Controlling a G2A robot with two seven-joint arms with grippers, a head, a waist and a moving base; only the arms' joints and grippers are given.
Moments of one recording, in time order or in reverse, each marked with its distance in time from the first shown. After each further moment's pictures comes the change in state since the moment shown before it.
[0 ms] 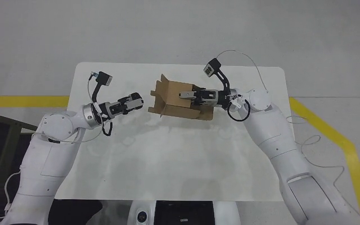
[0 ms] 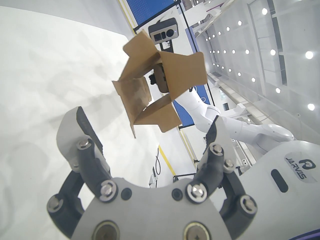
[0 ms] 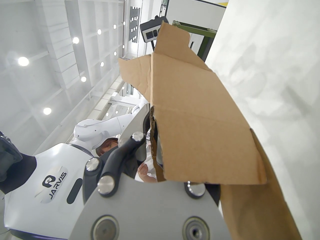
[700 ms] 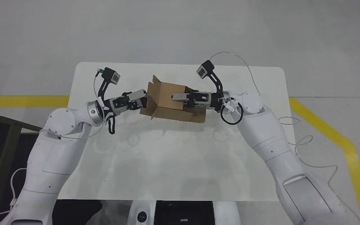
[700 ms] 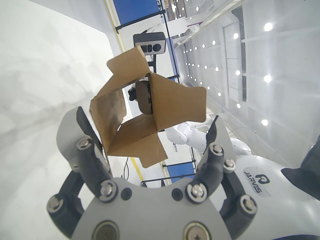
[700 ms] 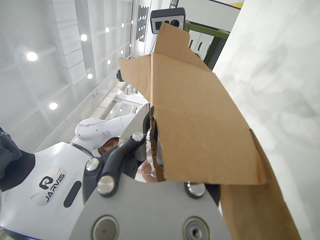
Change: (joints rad) left arm -0.037 -0.017 0.044 -0.021 -0.219 0.168 -0.034; right arm -0.005 -0.027 -0.050 -0.008 0.025 -0.039 -0.046
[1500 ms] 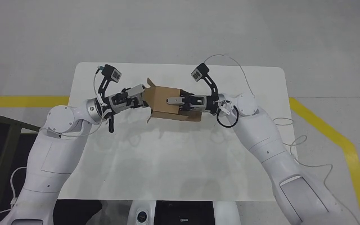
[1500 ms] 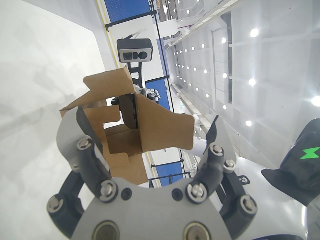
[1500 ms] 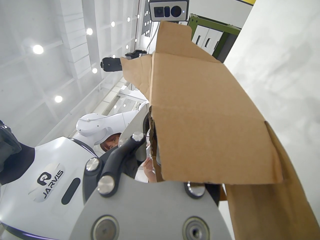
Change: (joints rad) left arm -0.011 -0.007 -0.003 -0.022 -0.047 0.052 0.000; right arm -0.005 -0.024 -0.028 0.006 0.038 -0.036 0.023
